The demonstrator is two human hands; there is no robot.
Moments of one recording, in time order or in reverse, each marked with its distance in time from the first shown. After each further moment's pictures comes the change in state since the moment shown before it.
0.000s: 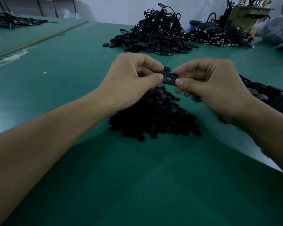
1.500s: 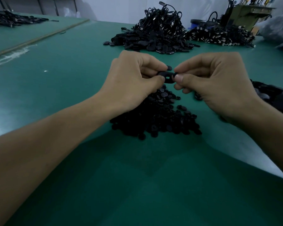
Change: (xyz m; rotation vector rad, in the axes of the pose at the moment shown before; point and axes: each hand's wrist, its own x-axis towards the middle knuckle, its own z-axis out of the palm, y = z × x) left_hand -0.006 0.007 0.005 0.044 0.057 0.024; right_hand -0.007 -0.015 0.006 -0.094 0.082 -0.063
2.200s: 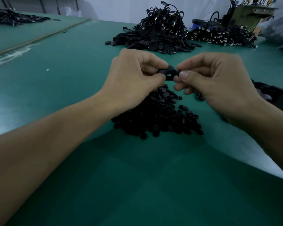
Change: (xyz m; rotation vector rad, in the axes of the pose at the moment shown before) left_hand -0.002 0.001 0.000 -0.020 0.038 0.011; right_hand 0.001 0.000 0.001 0.054 -0.038 0.056
